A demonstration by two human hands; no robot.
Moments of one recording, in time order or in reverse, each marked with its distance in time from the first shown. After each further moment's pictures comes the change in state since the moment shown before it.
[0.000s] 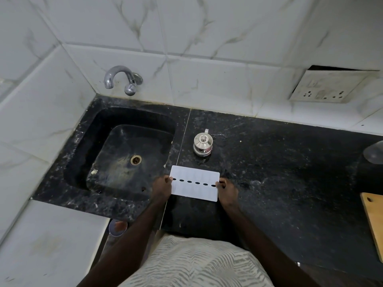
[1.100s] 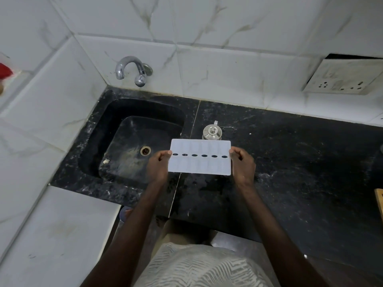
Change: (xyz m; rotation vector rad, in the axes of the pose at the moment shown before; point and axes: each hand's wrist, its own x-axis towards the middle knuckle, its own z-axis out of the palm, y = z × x) left_hand -0.031 0.050 -0.076 -0.455 0.203 -0.089; right_hand -0.021 -0.102 -0.061 0.386 0.132 -0.045
